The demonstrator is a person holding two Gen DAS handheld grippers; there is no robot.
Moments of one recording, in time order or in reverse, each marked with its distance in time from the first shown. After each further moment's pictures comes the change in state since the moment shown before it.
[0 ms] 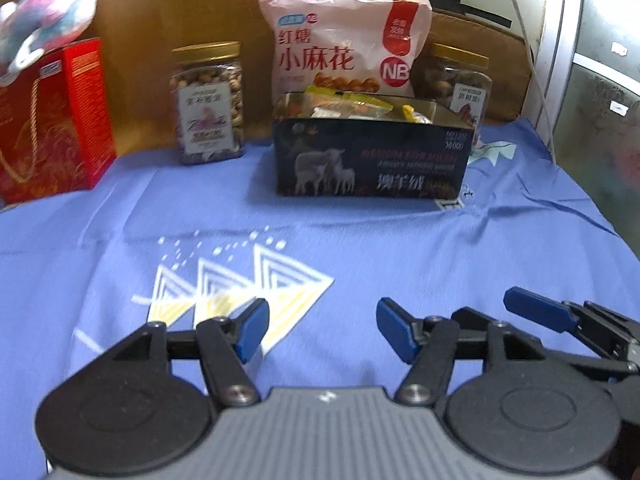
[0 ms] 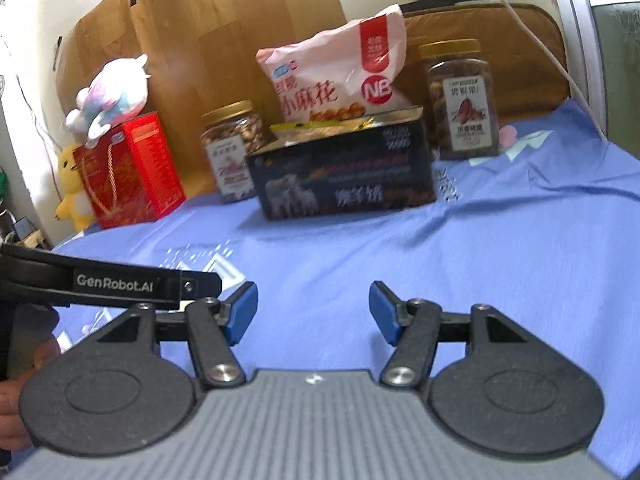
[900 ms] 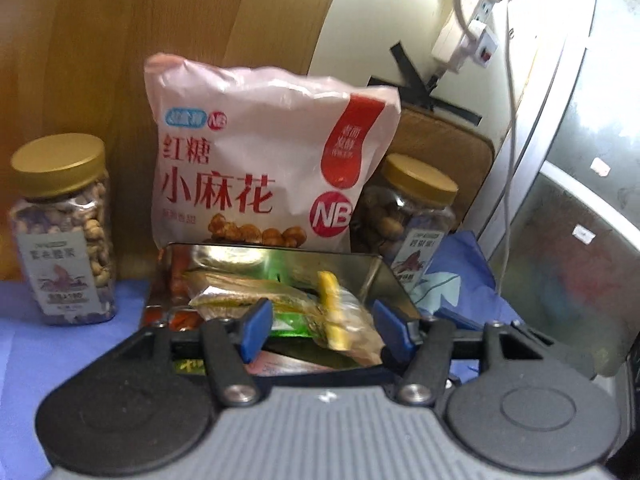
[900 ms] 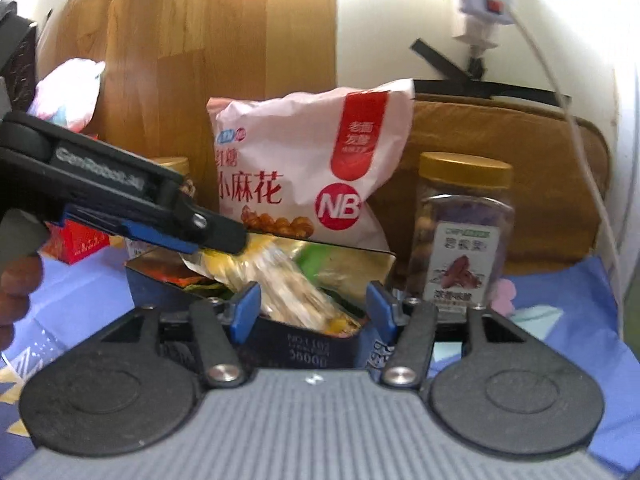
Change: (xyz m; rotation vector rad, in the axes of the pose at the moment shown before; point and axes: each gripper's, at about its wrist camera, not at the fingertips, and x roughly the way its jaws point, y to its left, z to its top) left arm 0.092 0.004 0.167 -0.051 -0.119 -0.339; right arm 0.094 -0.056 0.117 -0.251 -0.138 -0.076
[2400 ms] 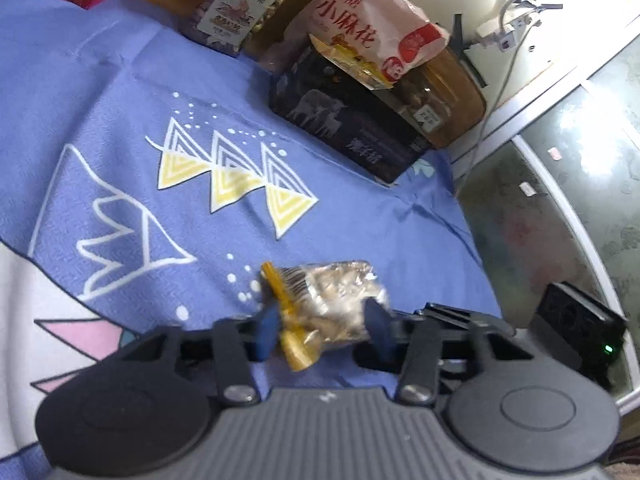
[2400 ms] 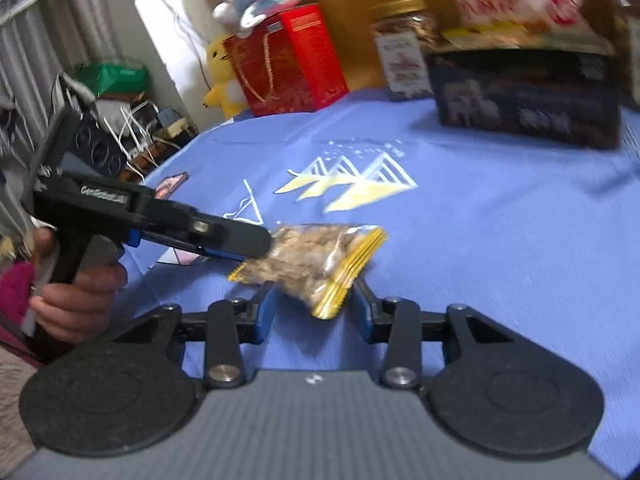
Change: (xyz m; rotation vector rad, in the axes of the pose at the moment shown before) left arm -0.150 0.077 -0.187 -0.387 0.208 -0.162; right arm -0.097 0.108 -0.079 0.079 0.386 0.597
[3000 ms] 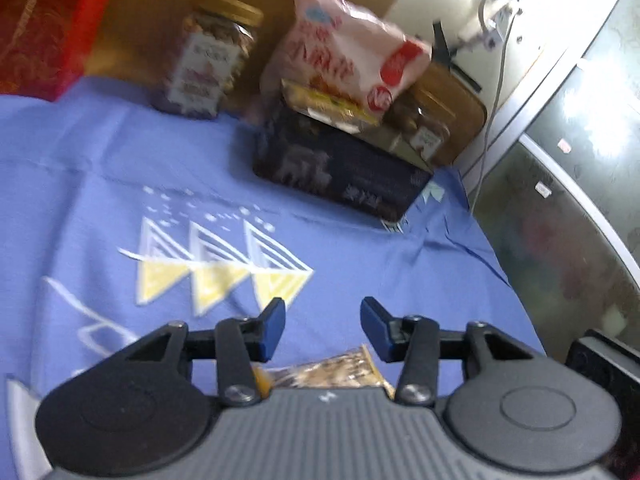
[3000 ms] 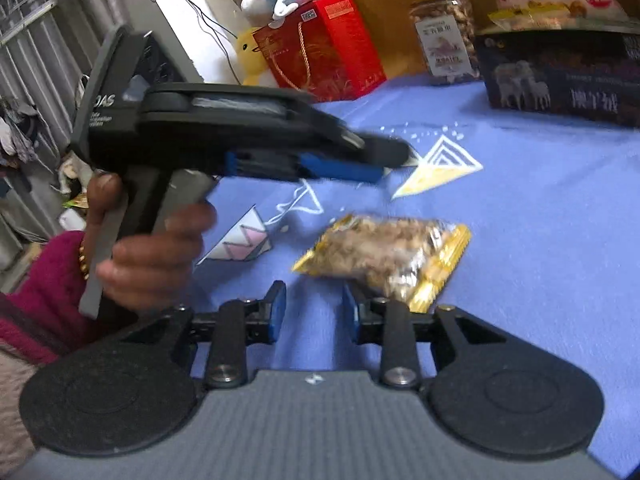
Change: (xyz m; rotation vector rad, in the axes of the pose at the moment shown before) left arm -0.002 -0.027 0.032 0.159 -0.095 0.096; right arm 0.005 0.014 -0.002 0.075 0.032 0.116
